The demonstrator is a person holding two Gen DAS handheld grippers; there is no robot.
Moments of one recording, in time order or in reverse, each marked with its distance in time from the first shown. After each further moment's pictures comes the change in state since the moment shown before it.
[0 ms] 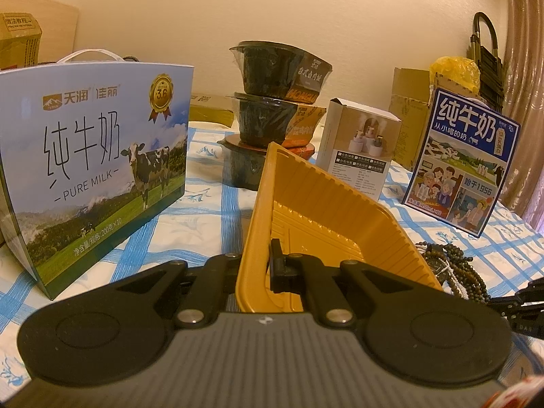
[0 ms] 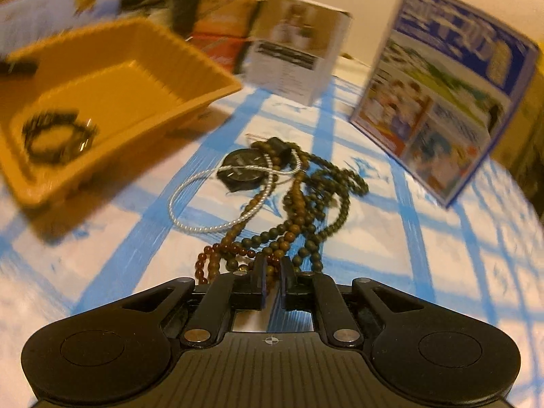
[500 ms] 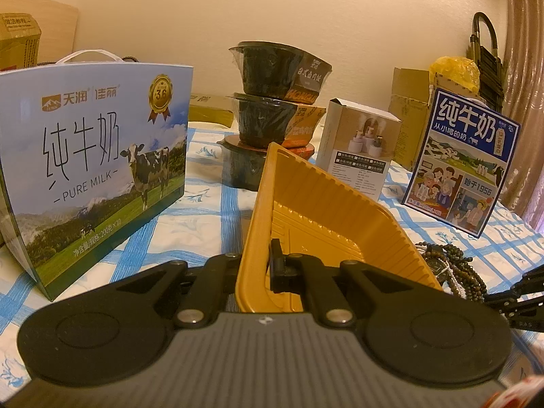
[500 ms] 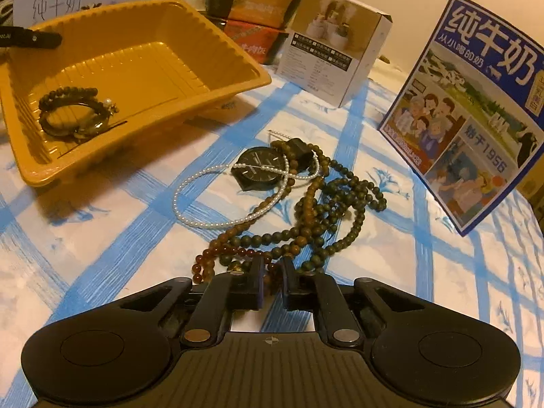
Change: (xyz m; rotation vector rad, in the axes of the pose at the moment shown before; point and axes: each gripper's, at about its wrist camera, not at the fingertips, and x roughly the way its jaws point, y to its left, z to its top) left arm 0.001 0.000 0.001 0.002 -0.001 -0.001; right arm 0.010 -0.011 0.010 -0.088 0.036 0.078
